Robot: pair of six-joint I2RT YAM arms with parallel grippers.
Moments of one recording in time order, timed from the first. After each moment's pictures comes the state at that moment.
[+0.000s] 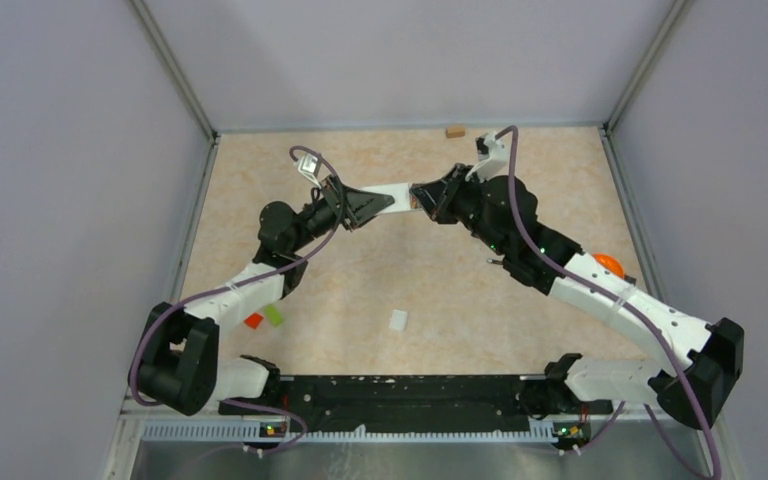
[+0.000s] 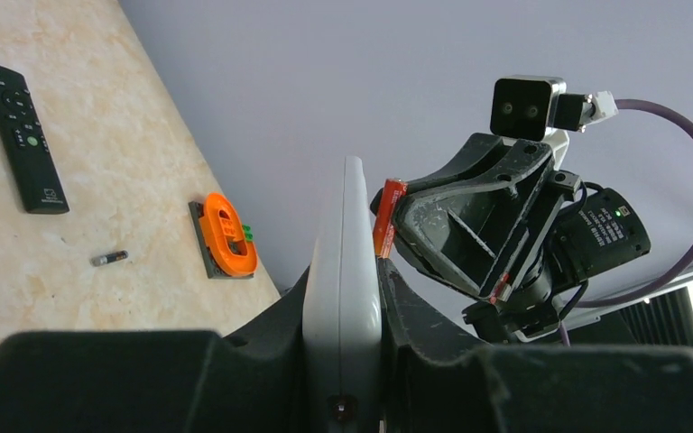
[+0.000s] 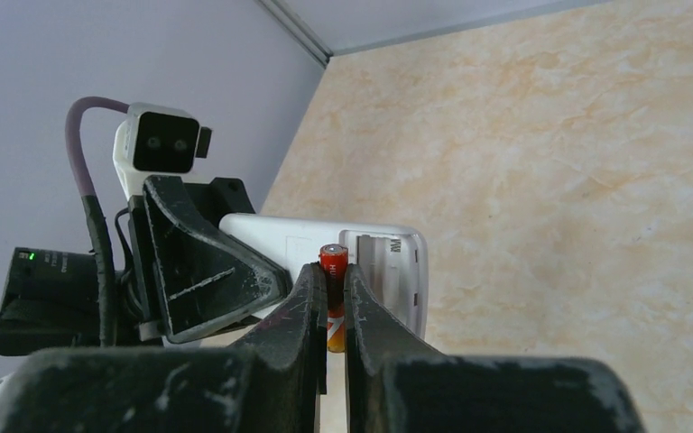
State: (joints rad) left arm -0.39 1.30 0.65 0.95 0.63 -1.35; right arm 0.81 1.16 1.08 -0.03 0.19 0.68
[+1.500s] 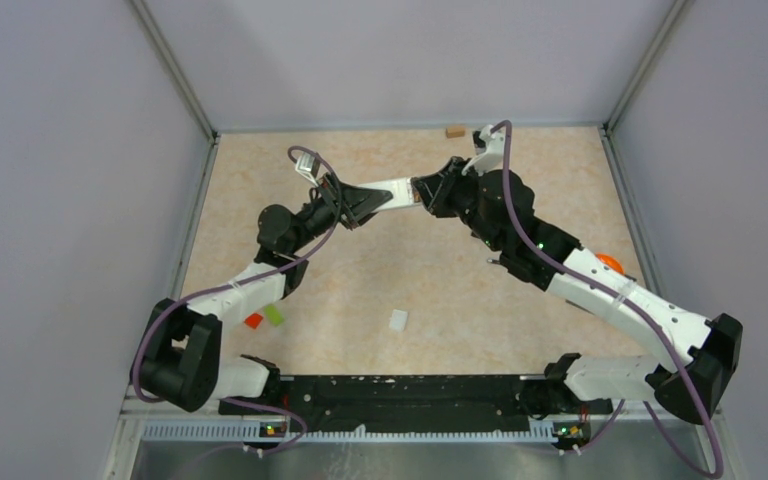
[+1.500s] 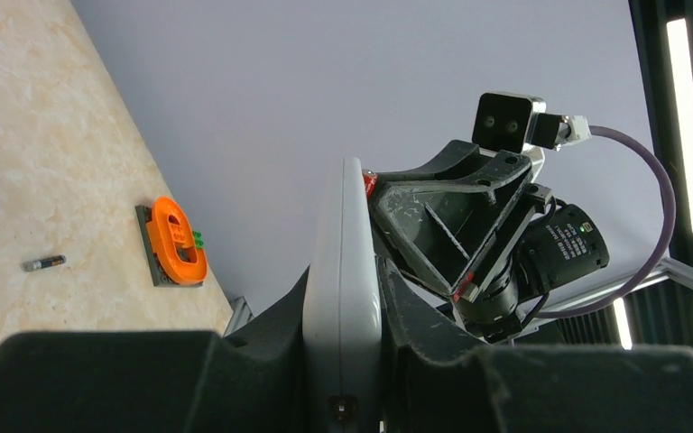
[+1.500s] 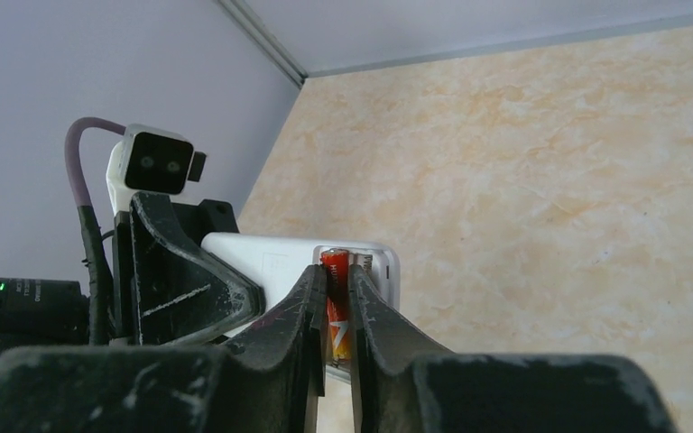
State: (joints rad) left arm -0.39 1.32 0.64 1.05 0.62 -1.51; right arm 0.84 1.19 1.15 -0.07 0.28 0.59
